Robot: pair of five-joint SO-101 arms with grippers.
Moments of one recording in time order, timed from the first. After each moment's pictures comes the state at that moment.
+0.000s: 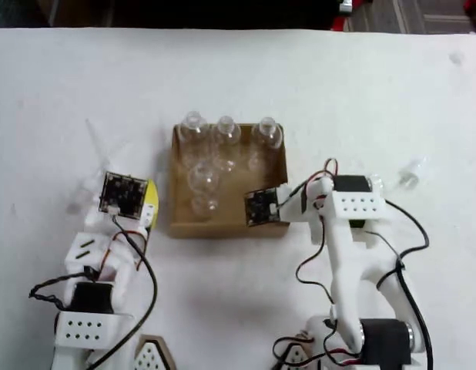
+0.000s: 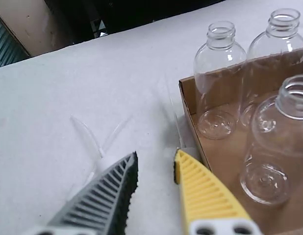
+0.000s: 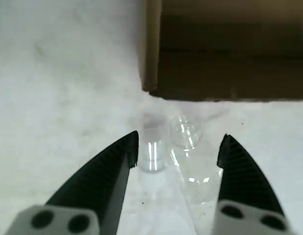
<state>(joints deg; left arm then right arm) -3.5 -83.5 91.1 28.7 -10.2 -4.1 -18.9 42.7 64.2 96.6</state>
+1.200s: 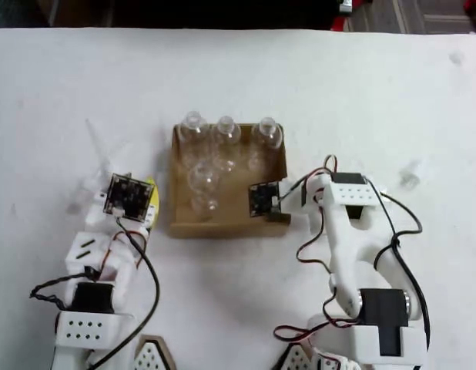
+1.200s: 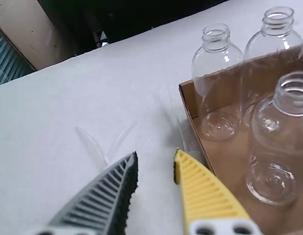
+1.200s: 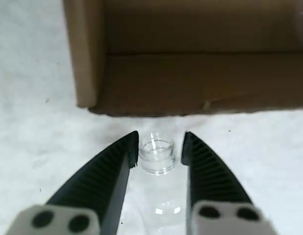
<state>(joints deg) -3.3 -83.5 91.7 26.6 -13.8 -2.2 -7.8 42.0 51.2 96.6</state>
